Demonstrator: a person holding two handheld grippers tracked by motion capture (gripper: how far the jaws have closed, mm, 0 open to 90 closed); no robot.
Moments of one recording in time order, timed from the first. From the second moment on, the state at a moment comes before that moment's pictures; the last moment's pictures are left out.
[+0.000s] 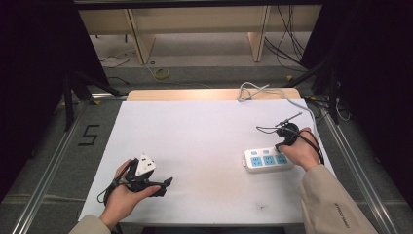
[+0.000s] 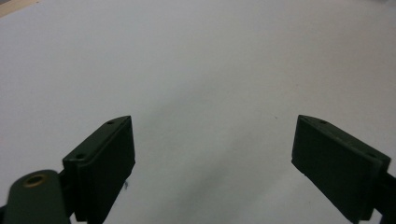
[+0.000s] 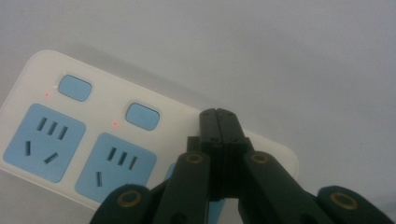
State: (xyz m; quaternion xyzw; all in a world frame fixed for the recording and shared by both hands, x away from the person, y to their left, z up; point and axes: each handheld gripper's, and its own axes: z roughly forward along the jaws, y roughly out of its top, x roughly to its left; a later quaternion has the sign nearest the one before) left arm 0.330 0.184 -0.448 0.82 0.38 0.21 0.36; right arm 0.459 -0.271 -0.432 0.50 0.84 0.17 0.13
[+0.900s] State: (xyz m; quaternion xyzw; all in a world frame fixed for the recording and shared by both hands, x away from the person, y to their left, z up) left arm 0.330 0.183 -0.448 0.82 0.38 0.21 0.36; right arm 0.459 -0.273 -0.433 0.51 0.83 0.17 0.12
